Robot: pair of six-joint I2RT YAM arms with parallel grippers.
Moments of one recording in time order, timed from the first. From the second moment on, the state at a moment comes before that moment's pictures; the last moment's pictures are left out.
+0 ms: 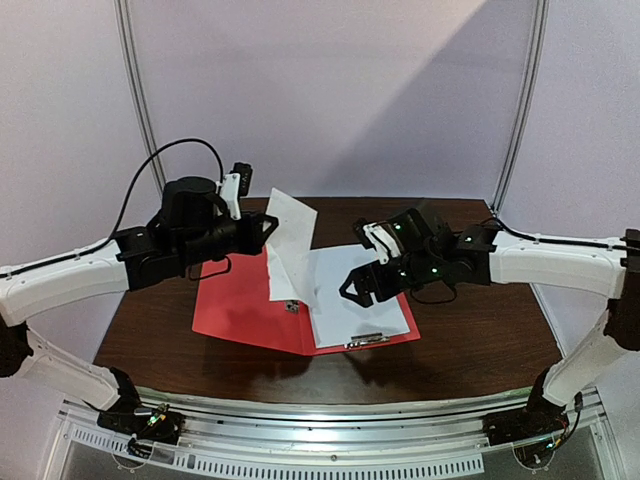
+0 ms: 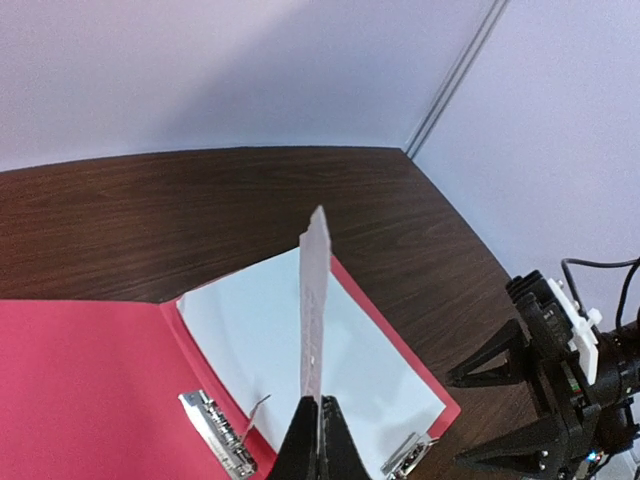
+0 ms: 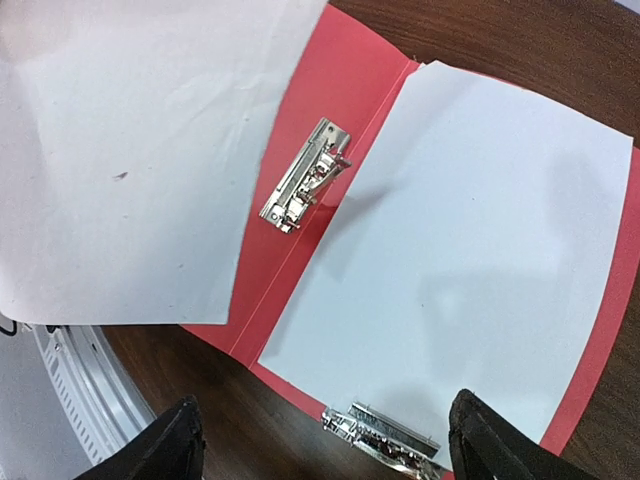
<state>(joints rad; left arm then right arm) -0.83 1.27 1.00 -0.05 -0.16 -0.45 0.92 1.52 1.14 -0.38 -0.09 0.37</state>
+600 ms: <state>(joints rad) -0.64 0.98 0.79 -0.32 -0.13 -0.46 0.84 2.07 1.61 -0.27 -0.26 0.39</state>
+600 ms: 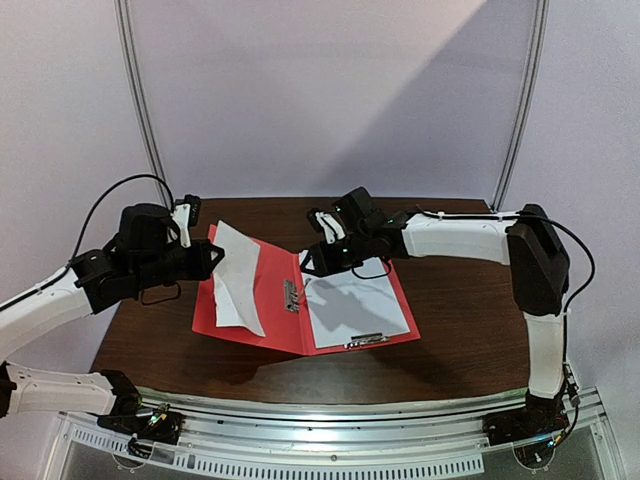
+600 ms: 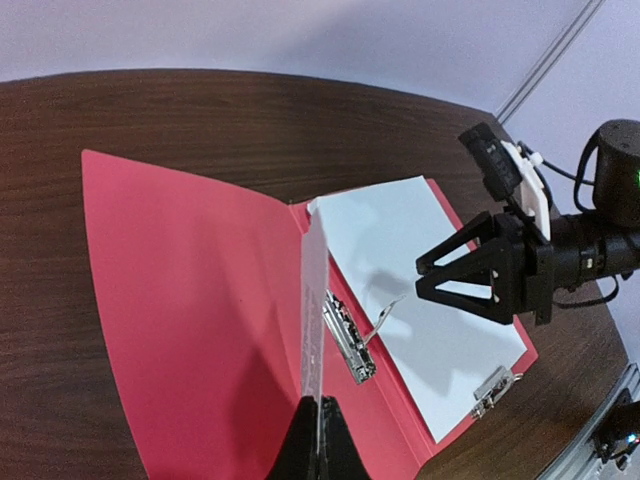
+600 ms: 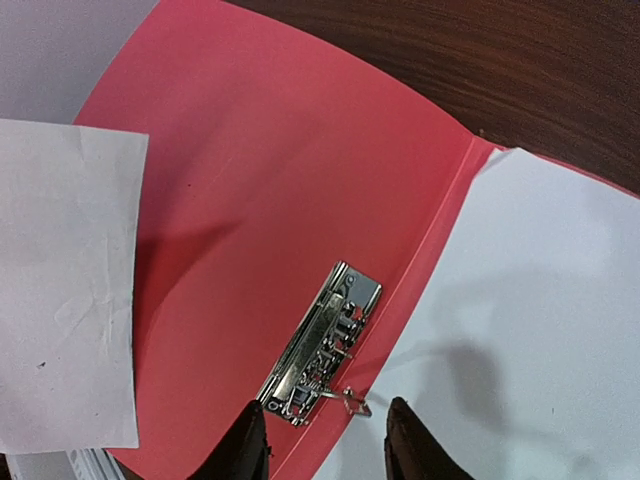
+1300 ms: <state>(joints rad) -0.59 0.96 0.71 -0.33 -0.06 -0.46 0.81 2.24 1.70 -0.31 -0.45 0.35</state>
